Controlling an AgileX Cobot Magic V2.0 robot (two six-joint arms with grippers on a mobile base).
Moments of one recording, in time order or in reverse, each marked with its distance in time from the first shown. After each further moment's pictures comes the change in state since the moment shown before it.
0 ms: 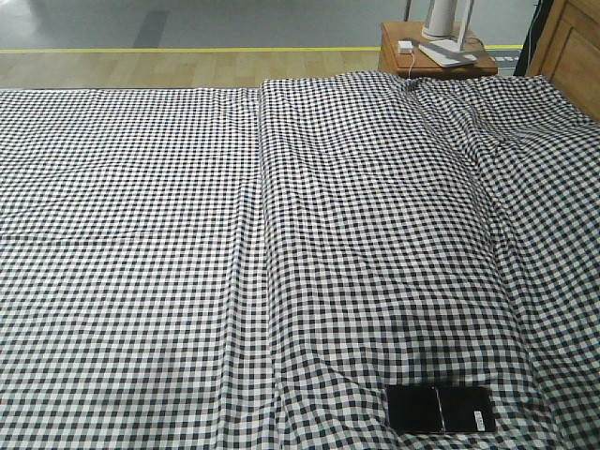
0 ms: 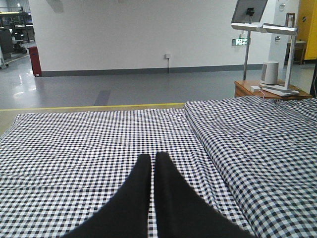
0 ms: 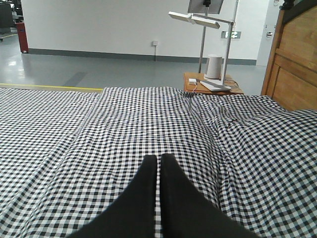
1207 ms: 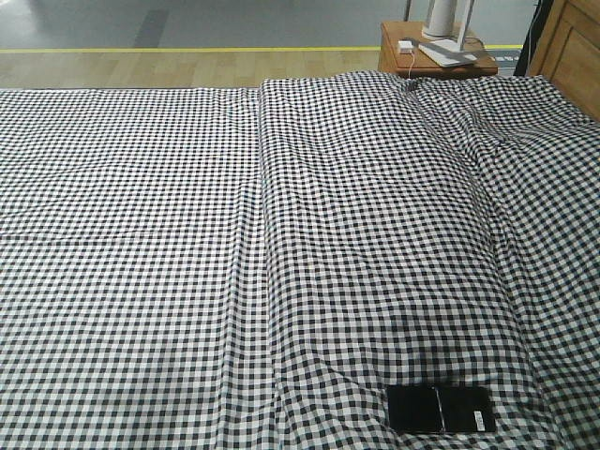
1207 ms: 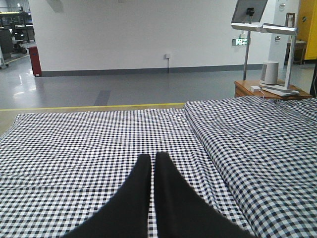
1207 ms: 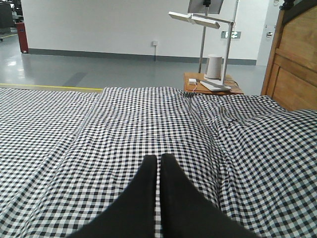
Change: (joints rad) left arm 0.000 0.000 0.000 0.000 0.000 0.000; right arm 0.000 0.000 0.000 0.000 0.000 0.000
